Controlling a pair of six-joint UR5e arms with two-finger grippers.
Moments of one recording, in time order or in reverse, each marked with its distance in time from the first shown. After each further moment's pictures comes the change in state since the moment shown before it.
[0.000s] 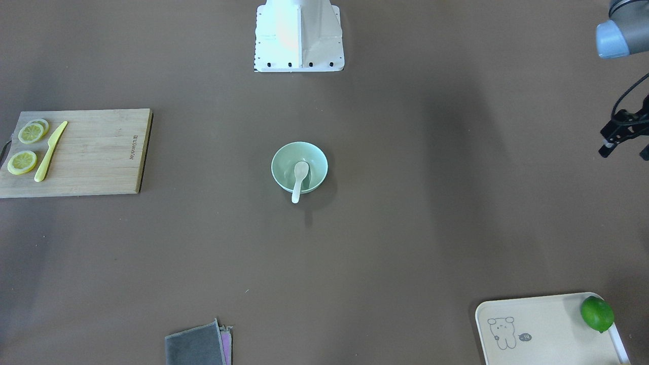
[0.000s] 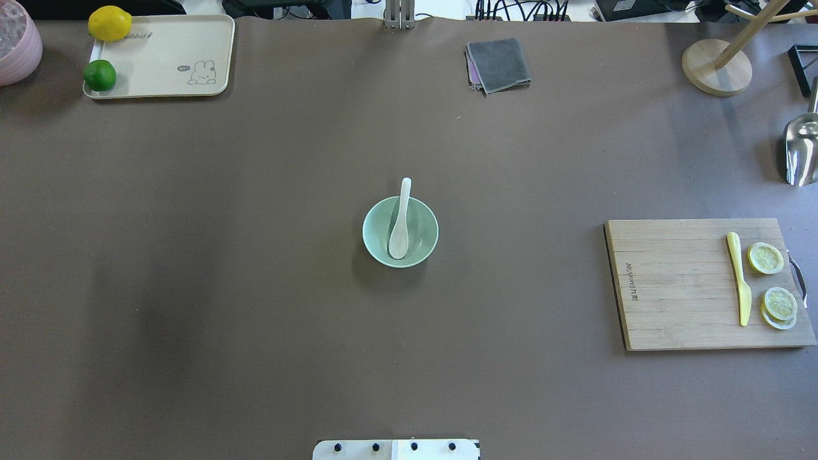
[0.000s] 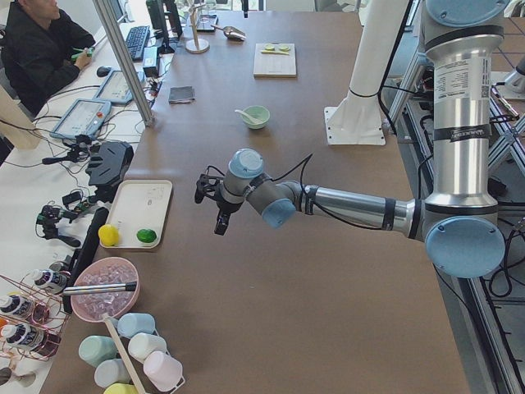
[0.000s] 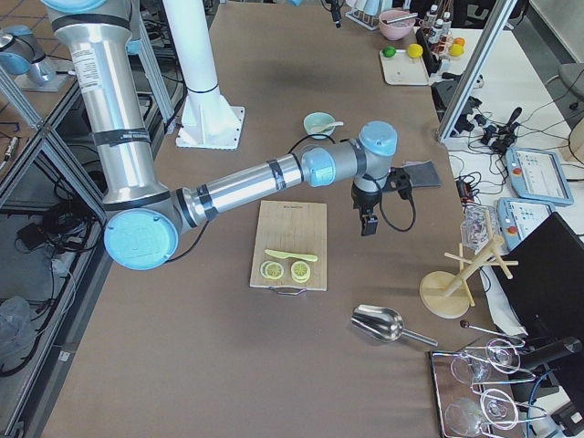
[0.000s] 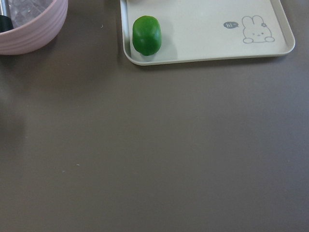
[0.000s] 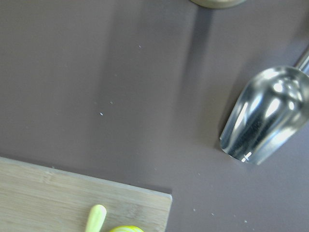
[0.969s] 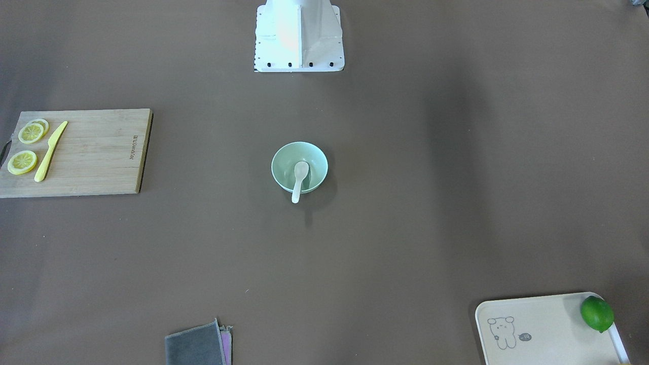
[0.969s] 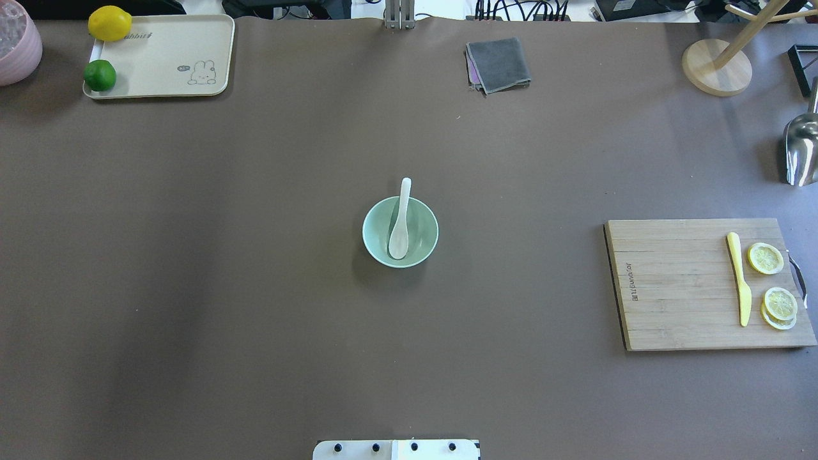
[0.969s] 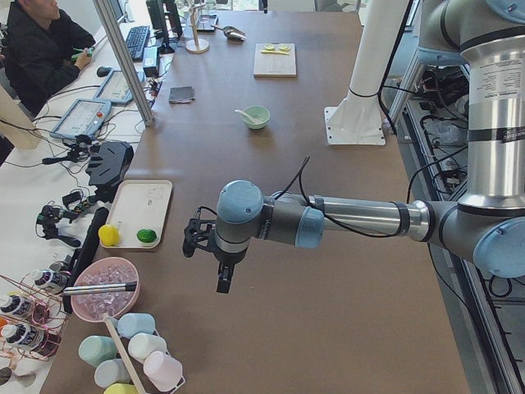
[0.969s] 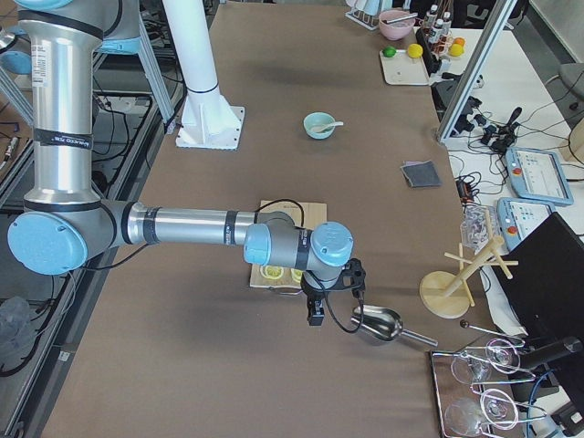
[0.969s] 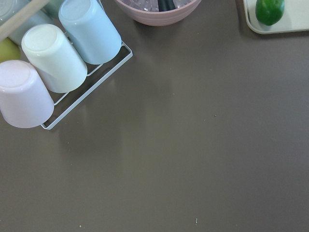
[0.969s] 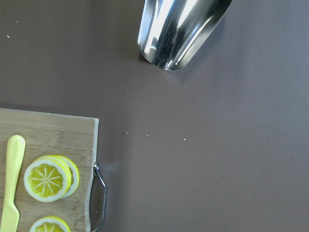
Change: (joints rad) left arm -0.320 -0.004 -0.010 0.458 -0.091 0.436; right arm 0.104 -0.144 -0.017 0.004 0.019 -0.075
